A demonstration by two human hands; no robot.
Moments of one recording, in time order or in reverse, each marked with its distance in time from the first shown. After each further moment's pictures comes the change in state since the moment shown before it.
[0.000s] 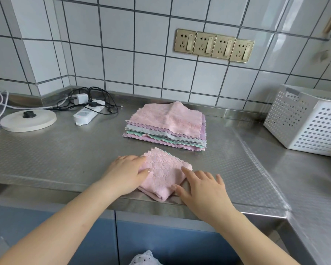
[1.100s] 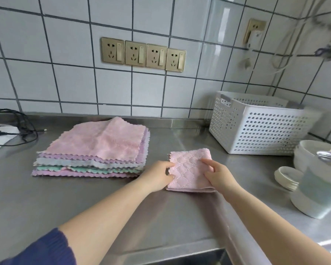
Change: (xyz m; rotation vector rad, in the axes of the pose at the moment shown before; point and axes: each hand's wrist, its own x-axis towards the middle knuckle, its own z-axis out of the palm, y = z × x) left_hand 0.154 0.214 0.045 -0.473 -0.214 0.223; right_hand 0.075 0.236 -0.026 0.839 0.227 0.499
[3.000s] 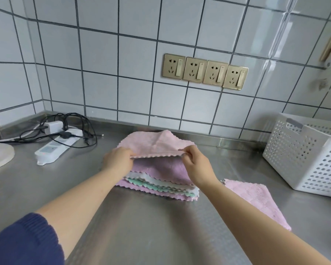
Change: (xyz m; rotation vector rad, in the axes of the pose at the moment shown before) left_hand -0.016 -0.190 -0.158 0.419 0.554 -0.271; right_hand 0.020 -0.155 0.150 -0.028 -0.119 -0.497
